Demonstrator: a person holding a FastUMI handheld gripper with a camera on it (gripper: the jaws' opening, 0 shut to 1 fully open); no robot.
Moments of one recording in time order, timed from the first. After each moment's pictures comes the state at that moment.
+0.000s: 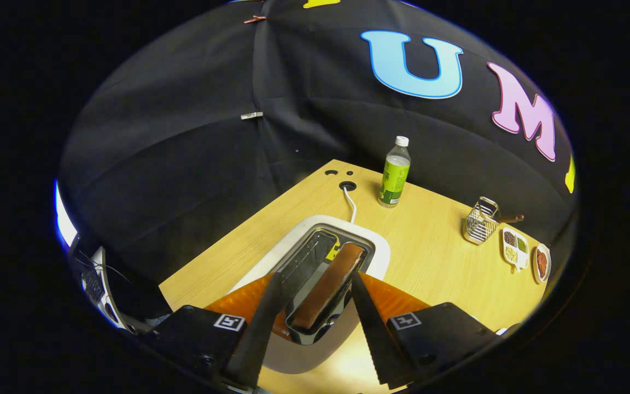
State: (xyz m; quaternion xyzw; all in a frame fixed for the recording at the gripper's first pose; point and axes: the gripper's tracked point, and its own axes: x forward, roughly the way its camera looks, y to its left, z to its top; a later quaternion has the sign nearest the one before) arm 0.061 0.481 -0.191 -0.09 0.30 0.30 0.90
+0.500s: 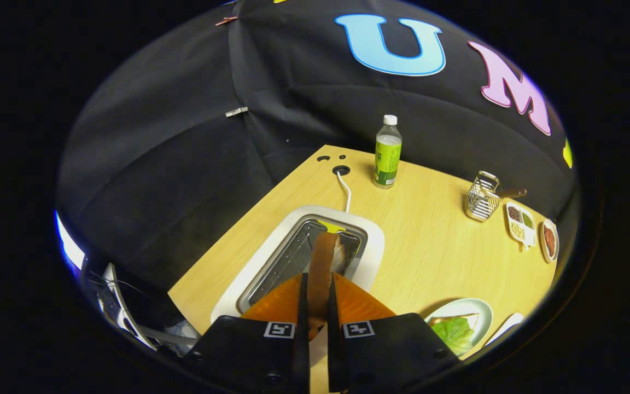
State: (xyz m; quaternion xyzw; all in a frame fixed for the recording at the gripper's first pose) arm 0.061 0.477 -0.197 -0.04 0.36 0.29 0.89
